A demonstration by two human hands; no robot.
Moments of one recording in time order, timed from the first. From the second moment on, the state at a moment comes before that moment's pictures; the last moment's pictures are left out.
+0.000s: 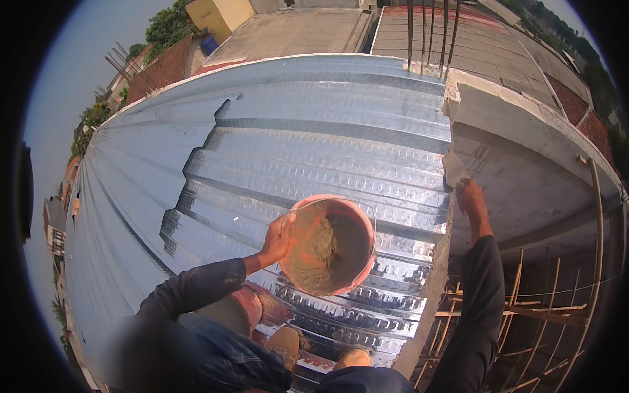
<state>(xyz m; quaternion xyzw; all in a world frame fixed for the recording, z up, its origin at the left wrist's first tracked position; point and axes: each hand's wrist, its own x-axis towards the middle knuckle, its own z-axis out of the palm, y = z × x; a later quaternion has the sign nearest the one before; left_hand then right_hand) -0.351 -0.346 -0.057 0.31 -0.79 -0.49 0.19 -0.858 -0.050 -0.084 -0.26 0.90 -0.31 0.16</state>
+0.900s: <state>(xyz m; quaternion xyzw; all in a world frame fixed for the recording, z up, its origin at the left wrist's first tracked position) -0.356 -0.342 -0.057 0.32 -0.78 -0.51 0.17 -0.813 0.037 -0.050 -0.23 0.89 -0.29 0.27</state>
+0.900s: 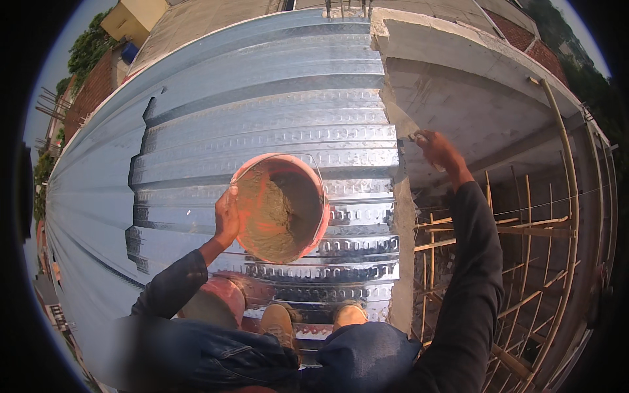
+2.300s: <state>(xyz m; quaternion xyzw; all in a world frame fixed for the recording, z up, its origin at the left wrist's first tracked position) -0.345 -0.352 -0.063 0.29 -0.80 -0.48 0.20 -0.796 -0.047 -0.067 -0.10 0.96 -0.26 0.03</state>
